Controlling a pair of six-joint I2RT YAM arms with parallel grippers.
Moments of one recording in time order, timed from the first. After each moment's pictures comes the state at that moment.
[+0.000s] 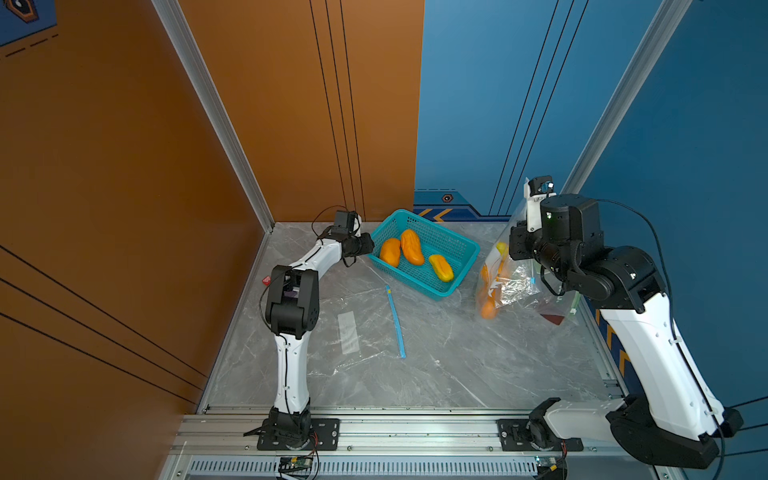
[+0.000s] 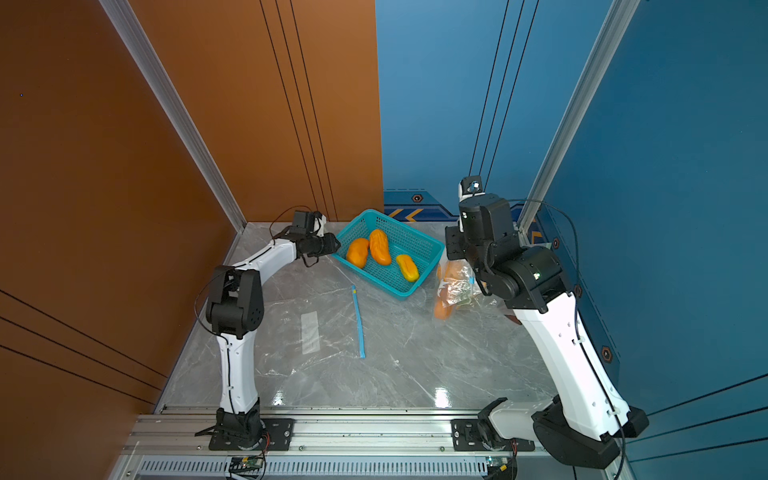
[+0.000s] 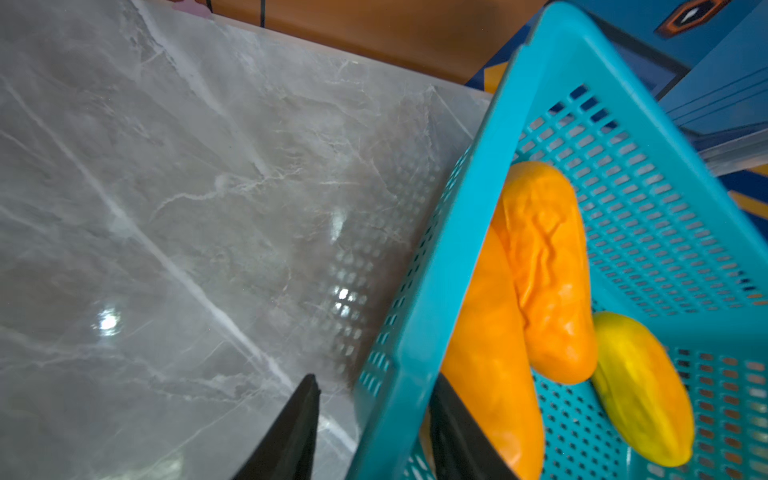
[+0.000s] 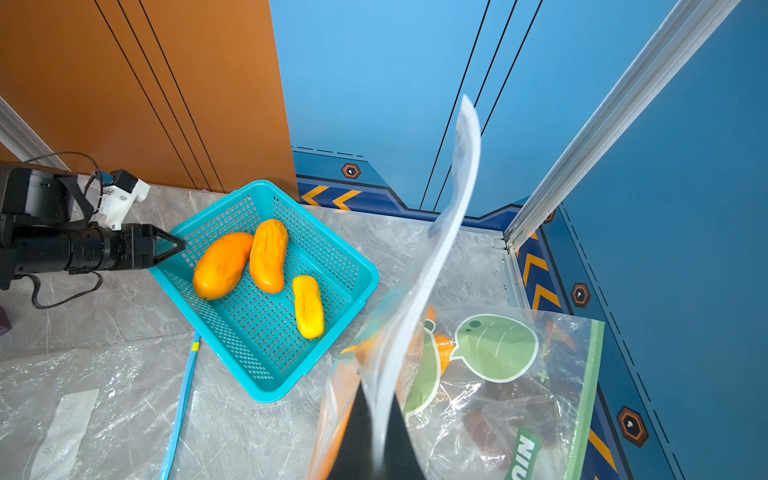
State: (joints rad) left arm -0.17 2.16 1.71 -0.36 0.20 -0.36; right arm 0.51 1.32 1.92 -1.11 0.44 0.14
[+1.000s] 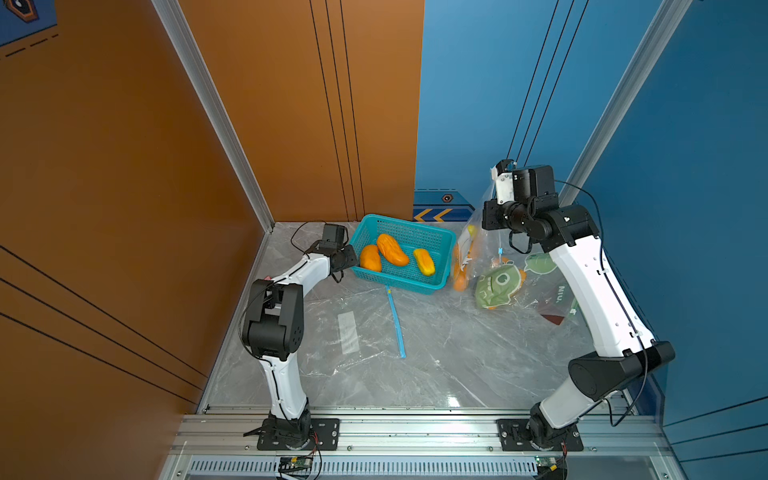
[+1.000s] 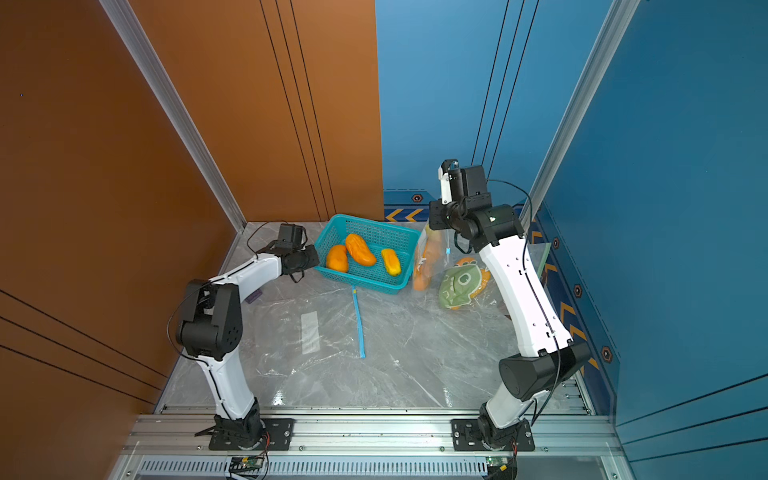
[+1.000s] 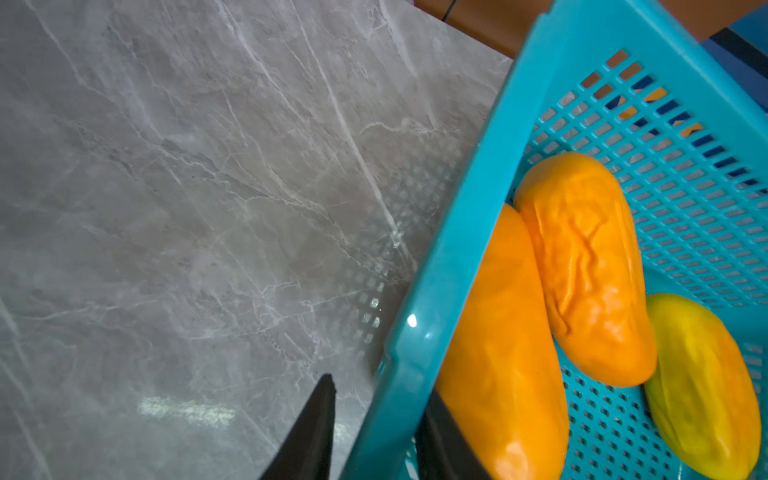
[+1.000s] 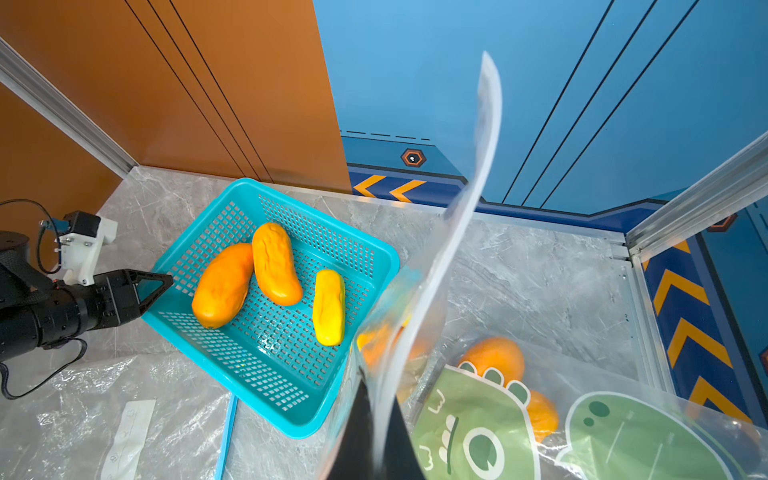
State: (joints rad) left arm -0.14 1.93 1.38 -0.32 -0.02 -0.50; right arm 0.32 1.66 2.06 -0.97 0.06 0.12
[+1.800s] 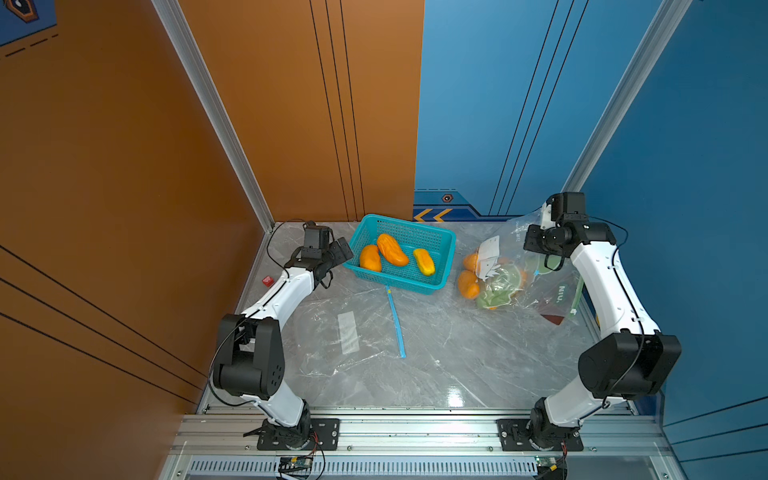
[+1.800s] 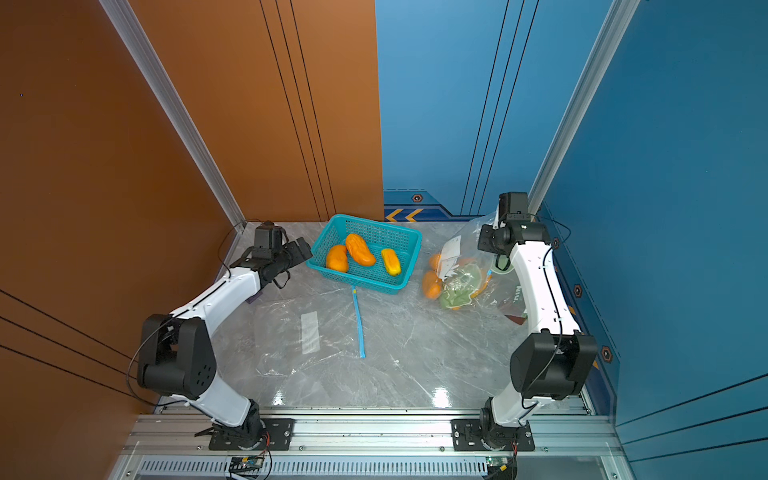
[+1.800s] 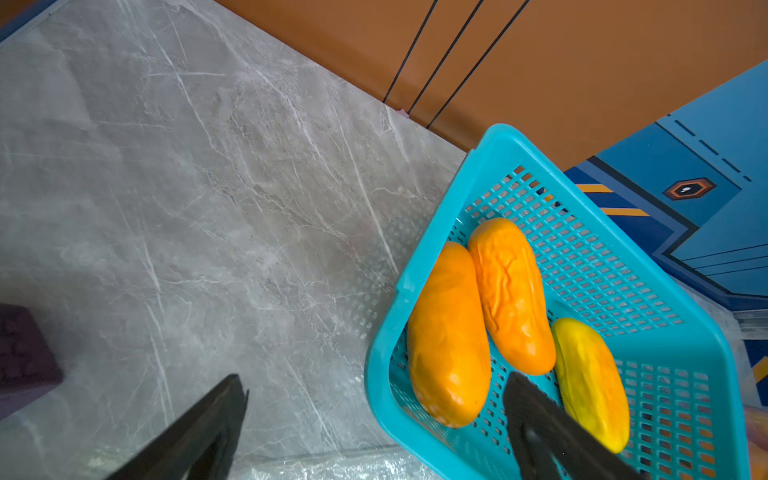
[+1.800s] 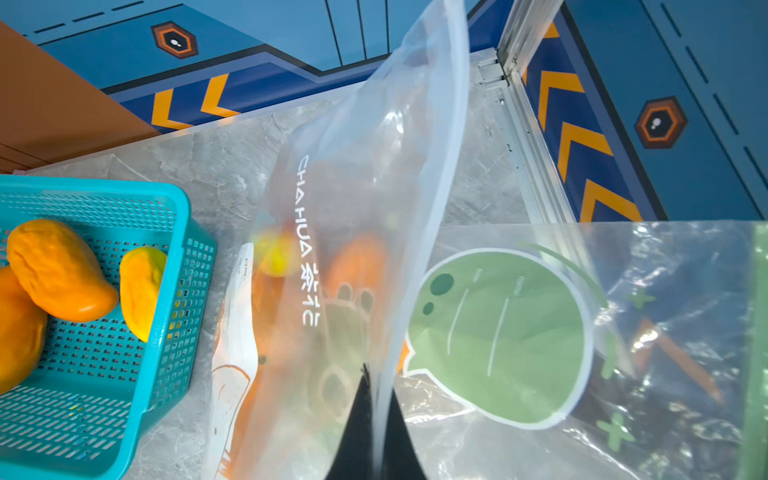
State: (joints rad) left arm -0.12 1.59 1.17 -0.24 -0.06 -0.57; right arm -0.09 1.61 1.66 -0.92 0.02 0.17
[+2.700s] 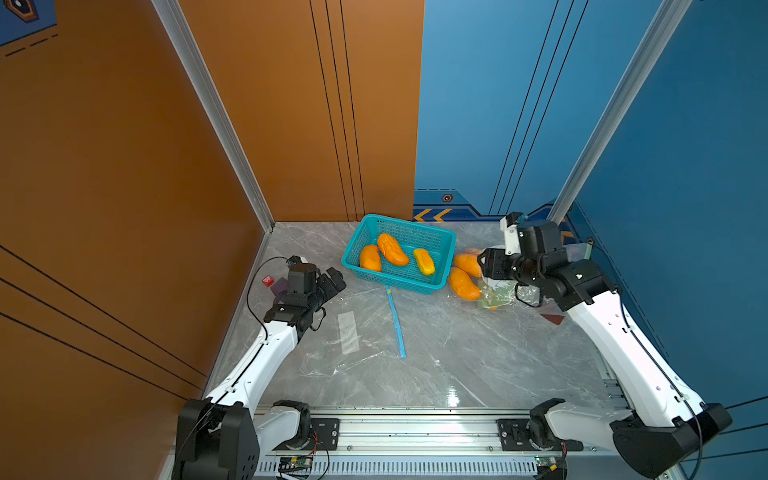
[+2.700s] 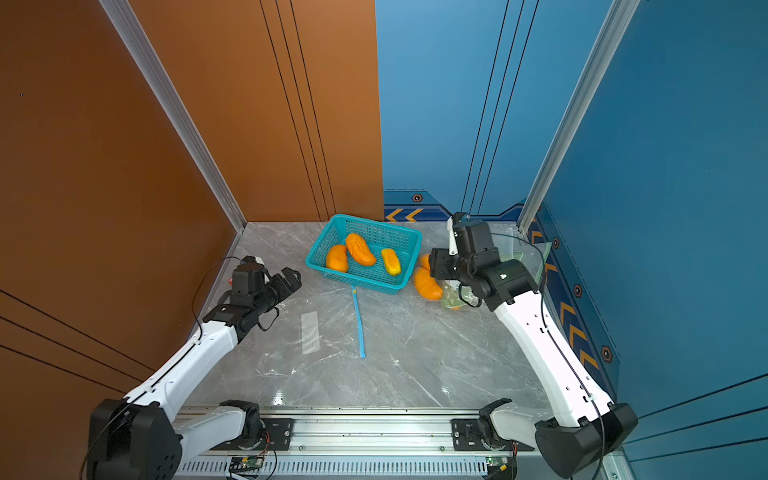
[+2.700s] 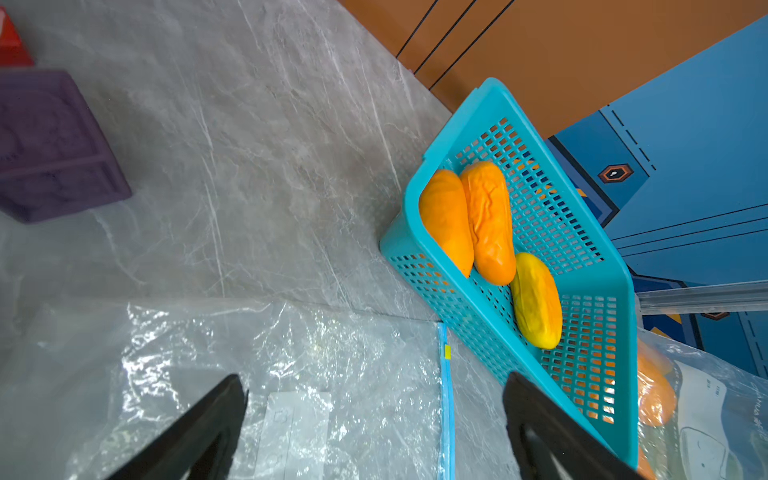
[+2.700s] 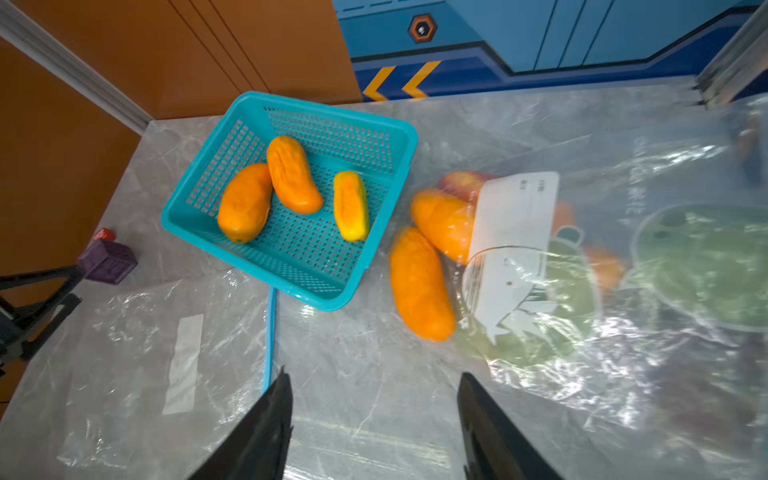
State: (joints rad) left arm -0.14 1.14 0.72 -0.24 0.01 -0.77; right arm 0.47 1.25 1.35 -0.85 0.04 0.40
